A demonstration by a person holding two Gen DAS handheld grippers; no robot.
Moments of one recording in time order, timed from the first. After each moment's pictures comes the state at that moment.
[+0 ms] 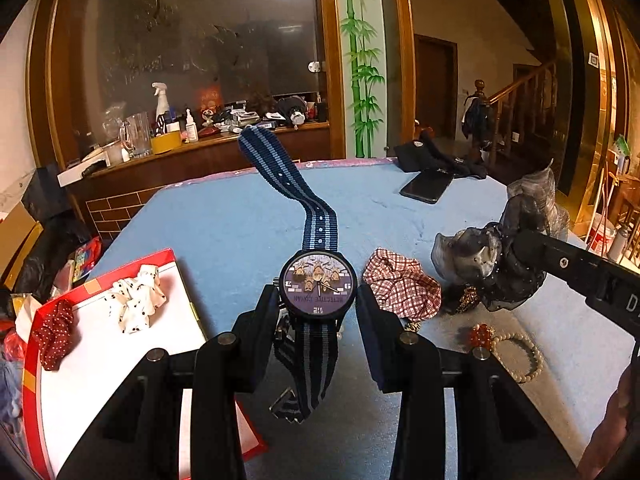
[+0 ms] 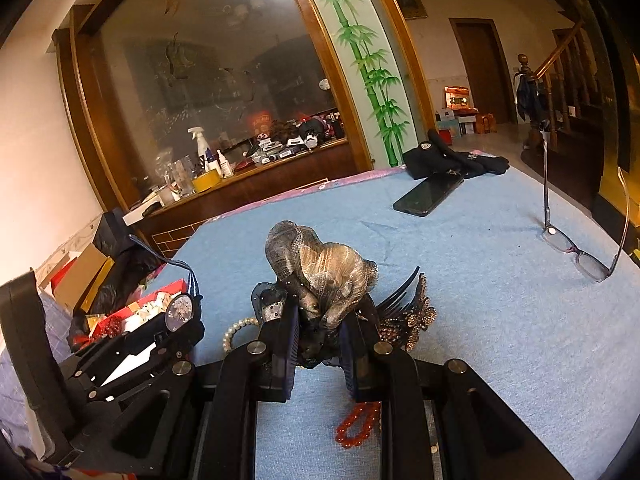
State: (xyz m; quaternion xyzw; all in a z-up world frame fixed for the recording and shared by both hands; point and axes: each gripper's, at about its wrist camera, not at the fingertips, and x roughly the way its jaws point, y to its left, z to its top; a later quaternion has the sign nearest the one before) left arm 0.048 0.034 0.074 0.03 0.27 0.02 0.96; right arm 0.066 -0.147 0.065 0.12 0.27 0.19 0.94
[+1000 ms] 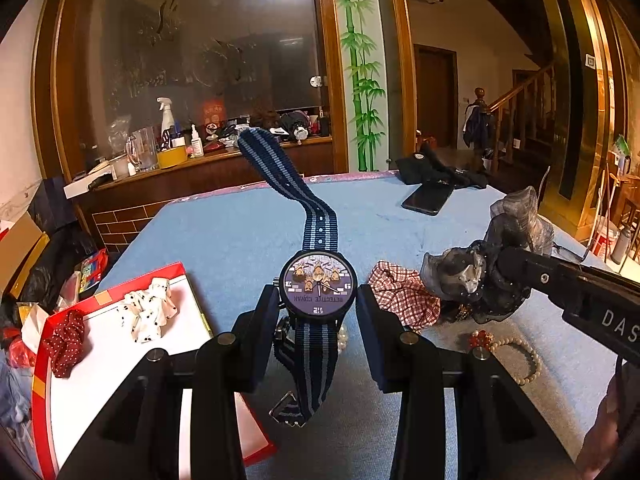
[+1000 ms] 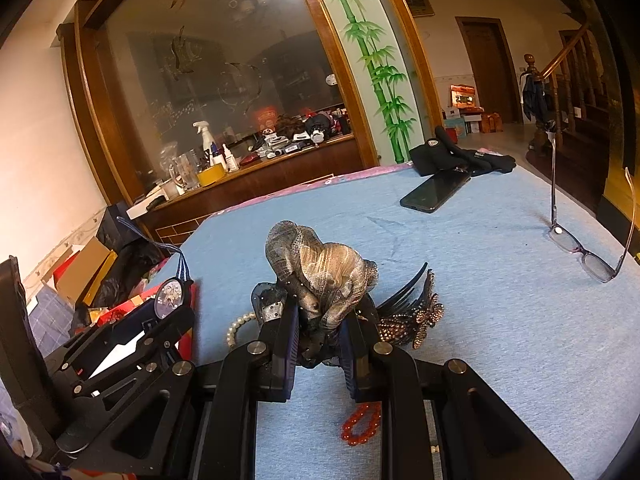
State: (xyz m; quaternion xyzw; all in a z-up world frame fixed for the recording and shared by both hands) left arm 0.037 0.032 0.082 0.04 0.25 0.03 0.97; right arm 0.069 -0.142 0.063 0.11 0.27 0.20 0.94
